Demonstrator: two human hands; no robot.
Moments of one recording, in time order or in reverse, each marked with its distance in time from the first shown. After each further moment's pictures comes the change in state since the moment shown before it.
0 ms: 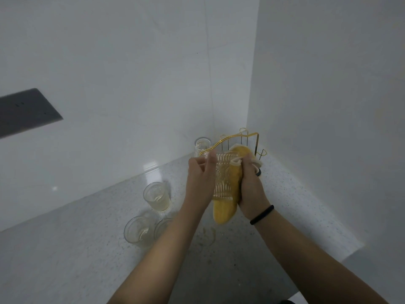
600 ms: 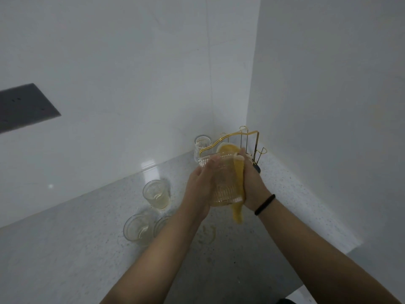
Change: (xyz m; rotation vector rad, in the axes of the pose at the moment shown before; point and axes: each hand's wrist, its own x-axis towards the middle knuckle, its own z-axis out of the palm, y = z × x) left_hand -0.008 -0.007 -0.010 -0.352 -0.188 -0.079; right_hand 0.005 -0.006 0.000 -0.134 -0.105 0.033
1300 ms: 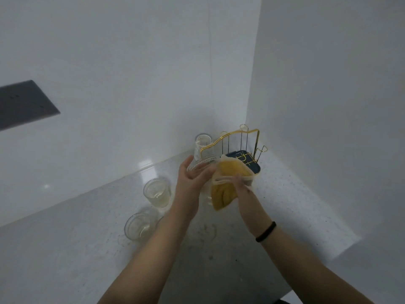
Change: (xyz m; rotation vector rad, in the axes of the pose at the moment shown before) left_hand 0.011 -0.021 -0.040 -0.041 0.023 0.039; right_hand -0.025 0.048 0.003 -0.306 0.053 -0.062
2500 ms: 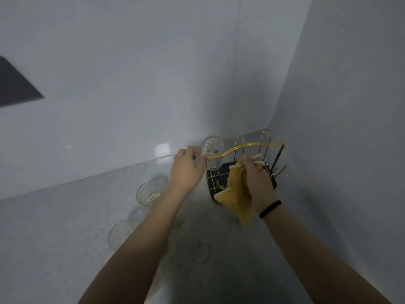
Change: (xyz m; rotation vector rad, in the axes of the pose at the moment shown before) left_hand 0.139 -0.027 -0.014 1.047 0.297 0.149; right_hand 0.145 -0.023 -0.037 -0.095 0.172 0.206
